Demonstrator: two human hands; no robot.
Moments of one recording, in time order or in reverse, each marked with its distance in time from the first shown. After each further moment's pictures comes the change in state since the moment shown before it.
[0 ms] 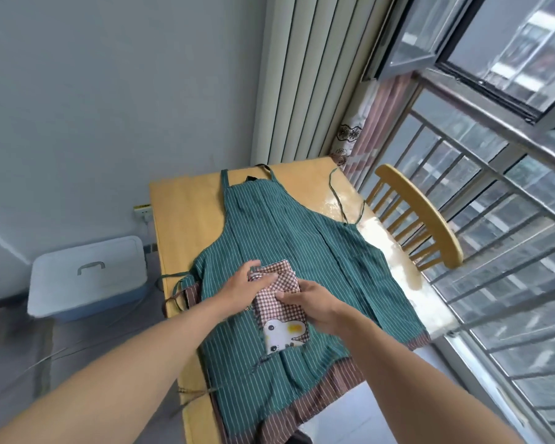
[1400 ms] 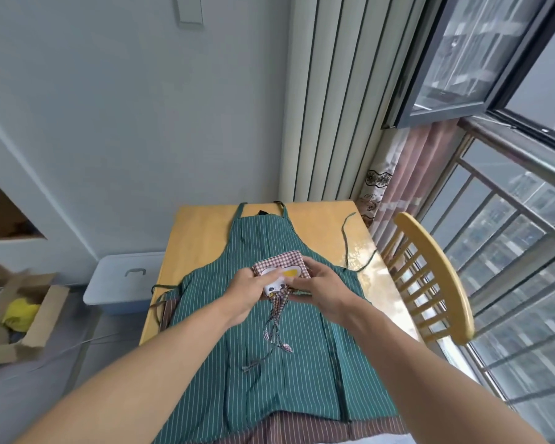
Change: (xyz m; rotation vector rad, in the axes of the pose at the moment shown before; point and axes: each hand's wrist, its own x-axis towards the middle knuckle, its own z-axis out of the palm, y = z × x) left_hand 0.032 0.137 0.120 -0.556 0.450 0.001; right_hand -0.032 -0.113 -0.148 -0.118 -0.204 -0.290
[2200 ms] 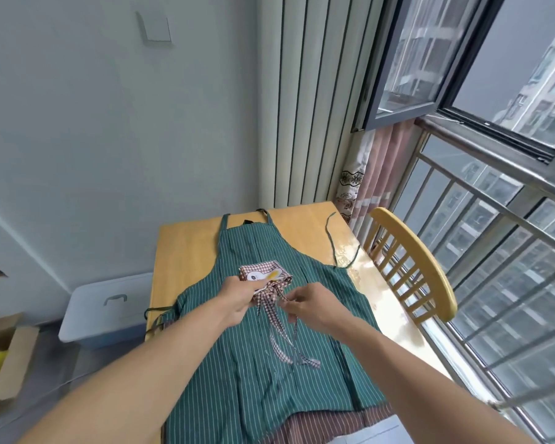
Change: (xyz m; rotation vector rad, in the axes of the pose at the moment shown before) left_hand 0.047 -0.010 -0.046 0.014 -0.072 -0.116; right_hand -0.037 0.003 0.052 -0.735 0.202 0.014
